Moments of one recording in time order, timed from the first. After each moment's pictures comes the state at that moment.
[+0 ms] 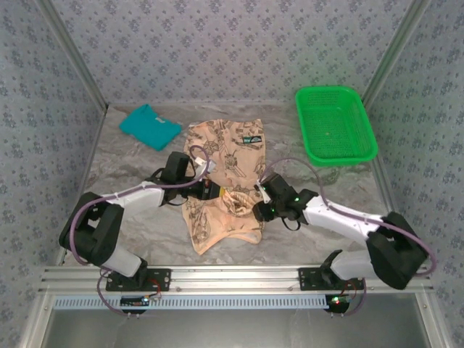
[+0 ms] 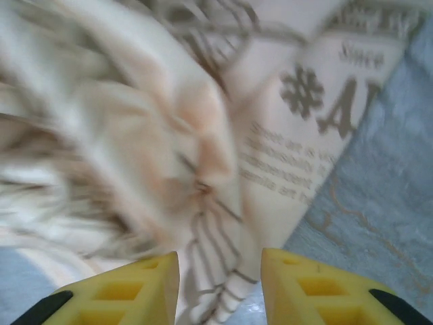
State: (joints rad) left arm -0.49 1.51 0.72 0.00 0.79 -0.37; right arm 0.77 1.27 0.70 -0.42 -0.05 0.28
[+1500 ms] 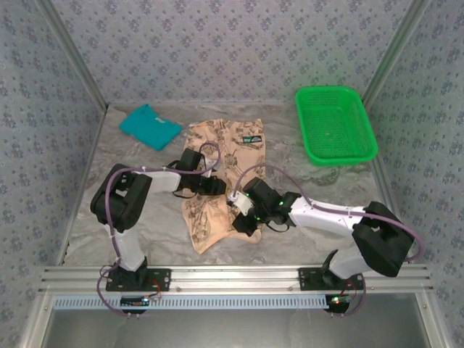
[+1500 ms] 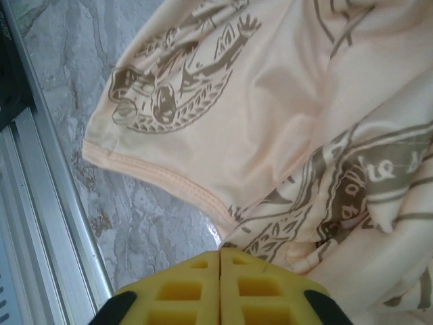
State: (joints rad) left arm -0.48 1.83 0.92 -0.07 0.66 -0.36; right arm 0.89 1.41 0.74 -0.29 -0.40 0.06
